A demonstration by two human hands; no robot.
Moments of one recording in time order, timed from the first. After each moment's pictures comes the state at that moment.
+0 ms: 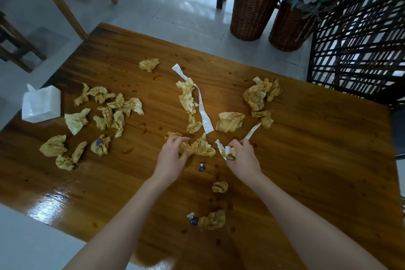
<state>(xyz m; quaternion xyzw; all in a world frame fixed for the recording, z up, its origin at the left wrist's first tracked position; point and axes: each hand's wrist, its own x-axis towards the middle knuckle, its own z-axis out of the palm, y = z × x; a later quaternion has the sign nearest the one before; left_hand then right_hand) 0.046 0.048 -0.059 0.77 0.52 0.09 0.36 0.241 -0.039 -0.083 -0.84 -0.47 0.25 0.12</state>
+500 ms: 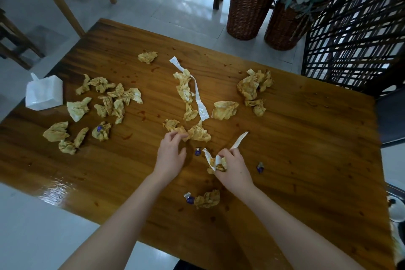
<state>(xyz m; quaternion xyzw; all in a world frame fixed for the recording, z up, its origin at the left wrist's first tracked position) 0.037 0.008 -0.059 0.77 0.53 0.10 0.33 0.196 -0.102 -0.072 -0.82 -0.47 0.29 0.16</state>
